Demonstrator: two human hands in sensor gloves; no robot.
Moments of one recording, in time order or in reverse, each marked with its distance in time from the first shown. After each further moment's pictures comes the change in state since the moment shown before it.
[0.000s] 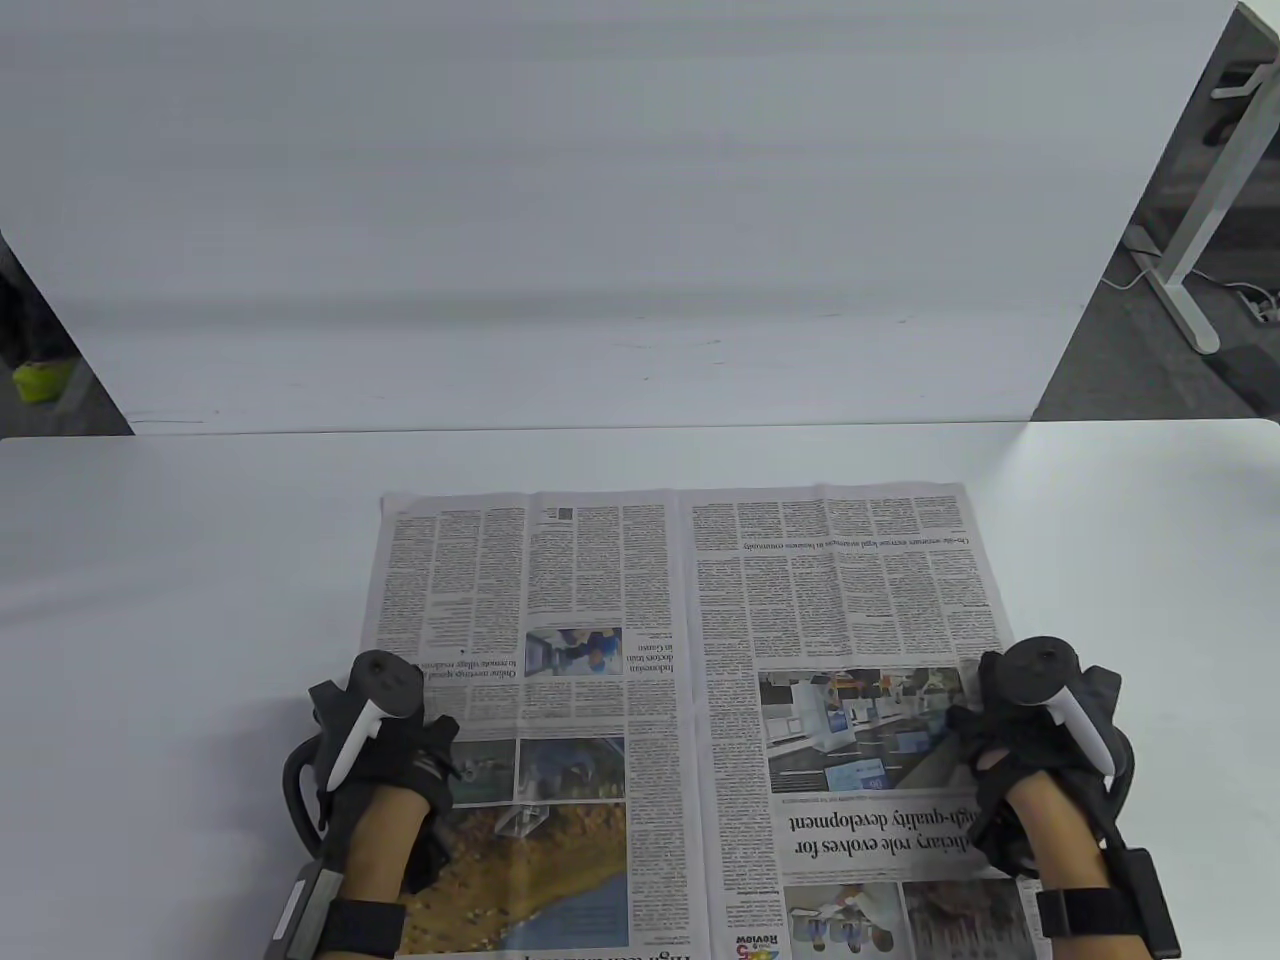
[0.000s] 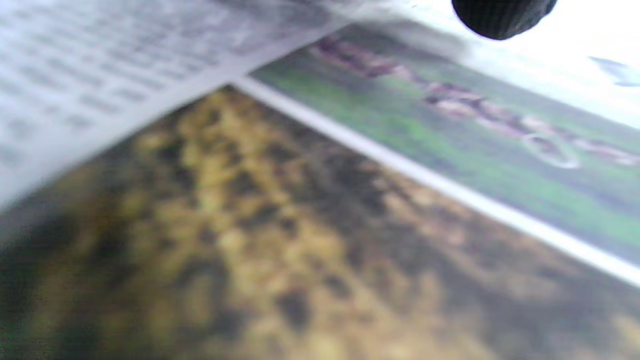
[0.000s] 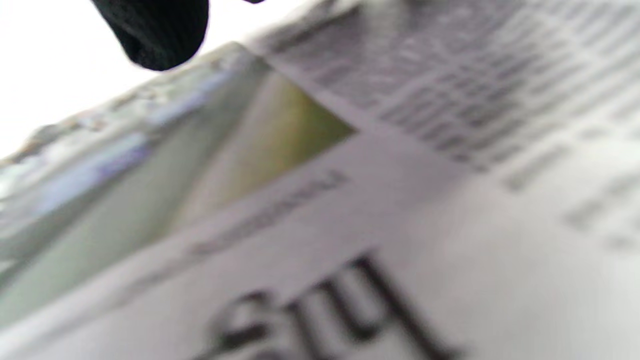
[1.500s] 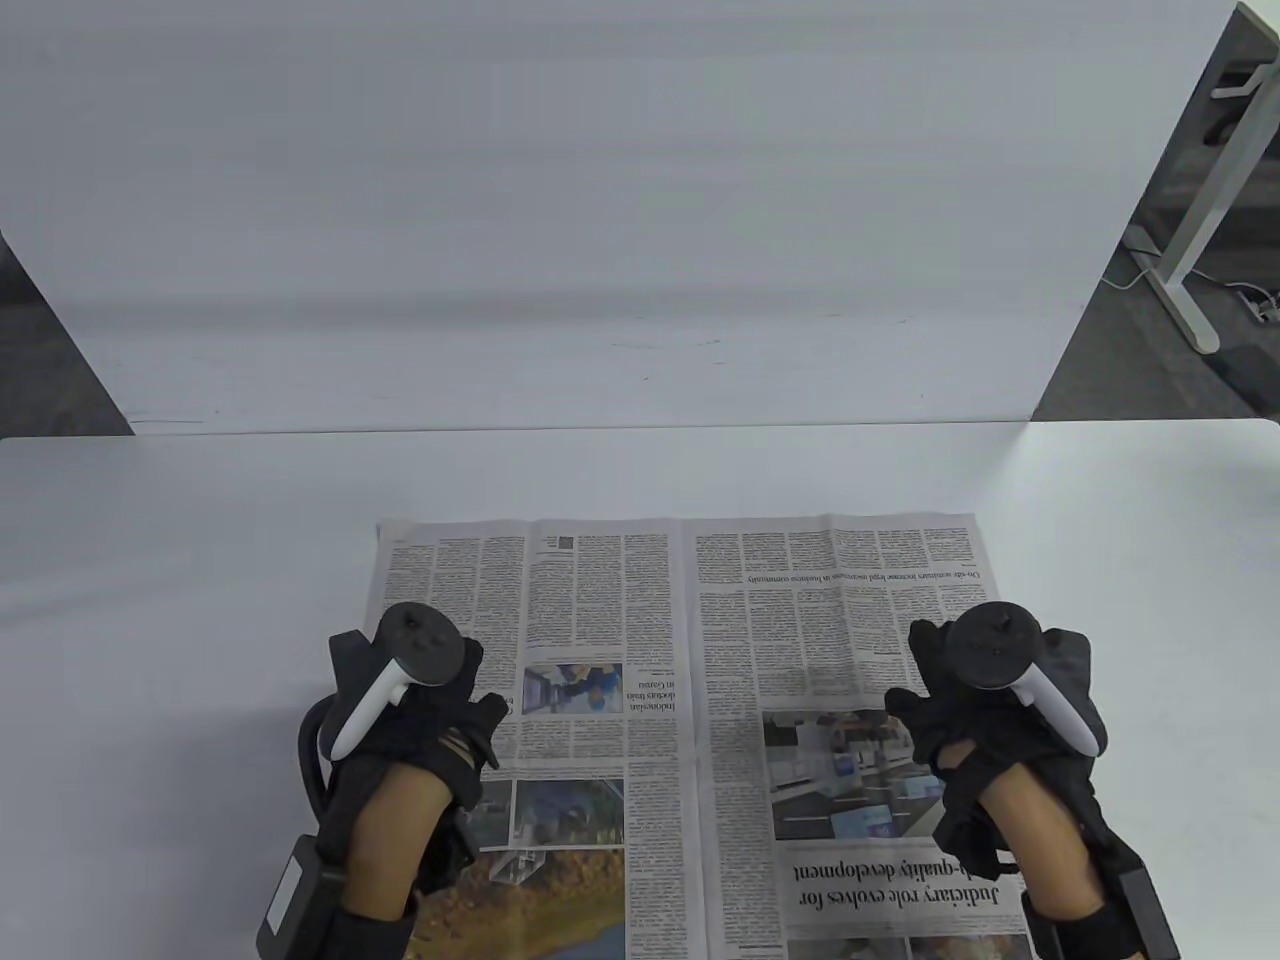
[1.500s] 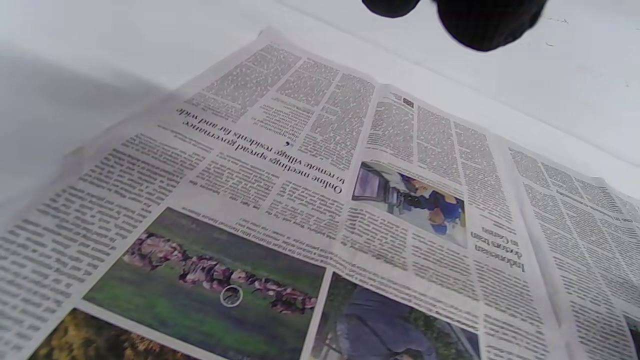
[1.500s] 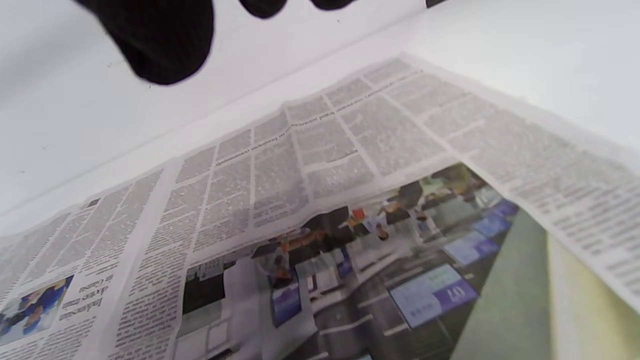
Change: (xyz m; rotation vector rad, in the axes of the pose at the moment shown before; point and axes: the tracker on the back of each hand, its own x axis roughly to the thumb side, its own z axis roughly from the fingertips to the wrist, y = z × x) left_hand 0.065 0.084 0.085 -0.081 -0.149 0.009; right_hand 0.092 -0.051 0.076 0.009 -0.201 0.057
